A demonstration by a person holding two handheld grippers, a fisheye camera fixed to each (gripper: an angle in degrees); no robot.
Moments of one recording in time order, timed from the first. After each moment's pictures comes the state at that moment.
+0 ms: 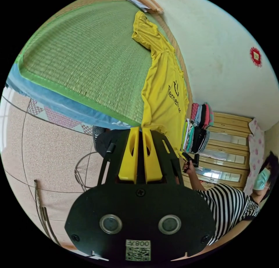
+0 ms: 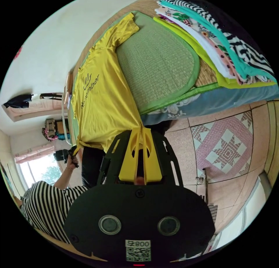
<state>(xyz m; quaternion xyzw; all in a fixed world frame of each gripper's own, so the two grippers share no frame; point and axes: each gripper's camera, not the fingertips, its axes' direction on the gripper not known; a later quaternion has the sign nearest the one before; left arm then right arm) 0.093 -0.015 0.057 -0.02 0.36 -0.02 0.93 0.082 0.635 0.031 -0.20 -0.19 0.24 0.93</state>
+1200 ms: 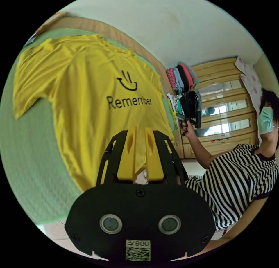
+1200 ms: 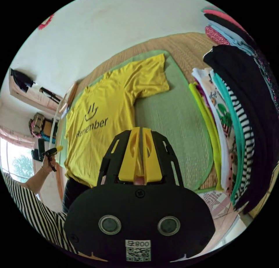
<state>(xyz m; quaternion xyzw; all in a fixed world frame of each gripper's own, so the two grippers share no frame) 0.431 -0.043 -0.079 -0.03 0.37 0.30 0.88 0.009 0.452 0.055 -0.02 -0.12 0.15 0.98</state>
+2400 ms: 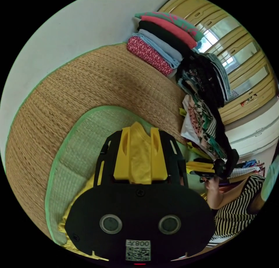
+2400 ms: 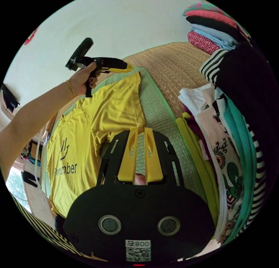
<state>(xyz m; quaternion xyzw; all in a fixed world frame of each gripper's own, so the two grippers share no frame) 1.101 -0.089 -0.220 -0.02 0.19 0.62 0.76 0.033 0.362 0.150 0.04 -0.06 0.18 0.98</state>
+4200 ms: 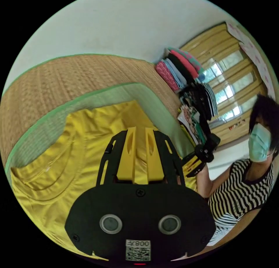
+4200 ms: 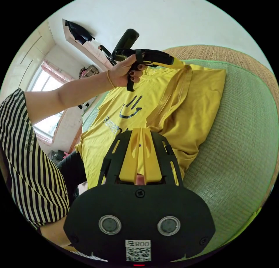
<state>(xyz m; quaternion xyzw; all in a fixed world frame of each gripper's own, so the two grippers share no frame) 0.940 -0.040 -0.379 -0.01 0.30 0.51 0.81 -0.113 0.153 0.227 -0.05 -0.36 -0.17 0.92</state>
